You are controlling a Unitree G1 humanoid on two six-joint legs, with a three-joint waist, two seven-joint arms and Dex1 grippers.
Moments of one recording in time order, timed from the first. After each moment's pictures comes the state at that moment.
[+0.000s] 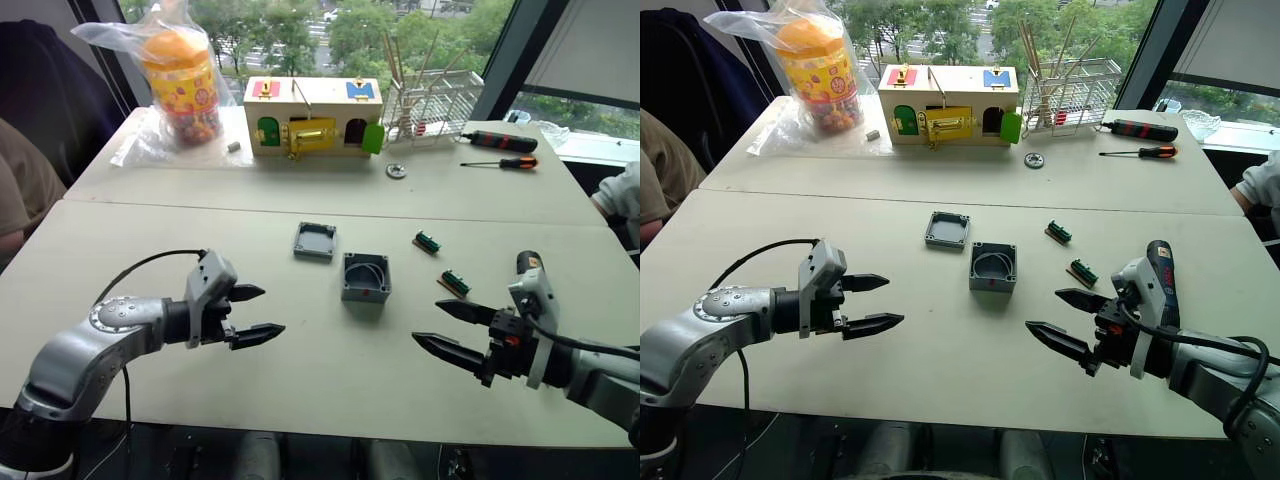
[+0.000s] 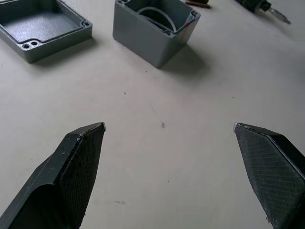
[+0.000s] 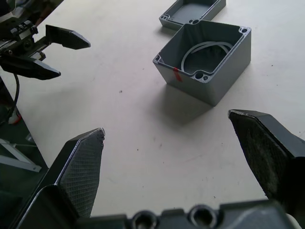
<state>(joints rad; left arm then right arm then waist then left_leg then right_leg) -0.20 0.79 0.03 -0.42 -0.71 0.82 -0.86 0.22 -0.83 -0.41 -0.68 0.98 0.87 0.63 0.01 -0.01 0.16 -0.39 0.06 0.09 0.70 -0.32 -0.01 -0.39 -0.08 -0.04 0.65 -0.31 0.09</state>
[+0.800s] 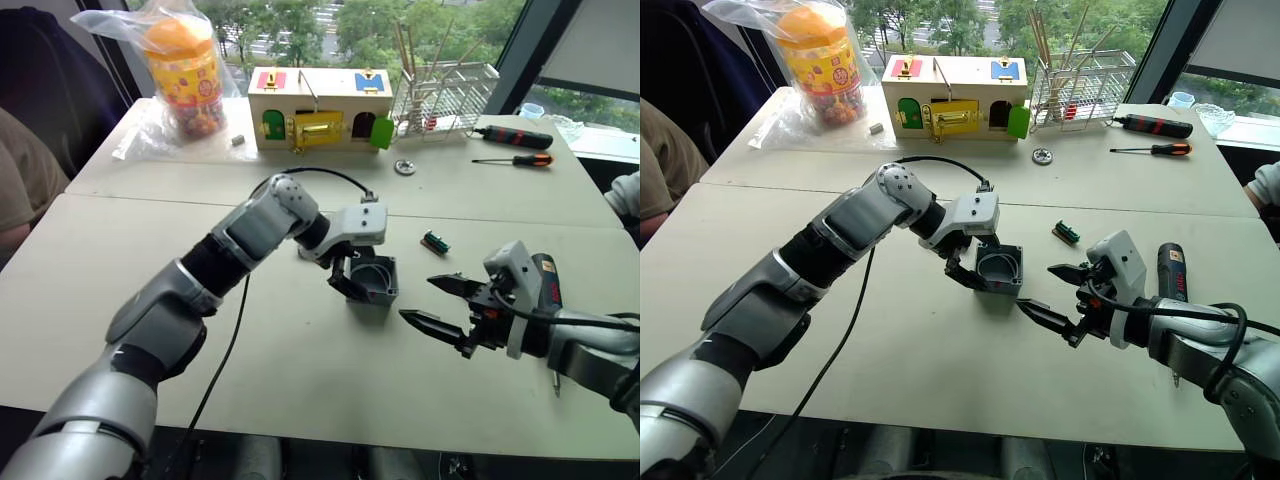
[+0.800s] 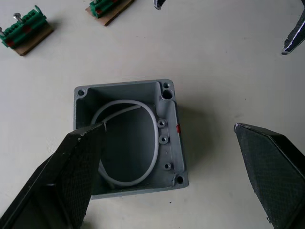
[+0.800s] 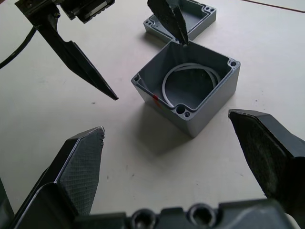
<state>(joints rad) -1.15 0.36 -0.68 0.33 -0.11 0.53 -1.31 0.04 -0.87 -0.30 -0.73 0.95 0.97 0.44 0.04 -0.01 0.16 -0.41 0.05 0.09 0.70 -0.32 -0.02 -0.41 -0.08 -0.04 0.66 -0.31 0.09</state>
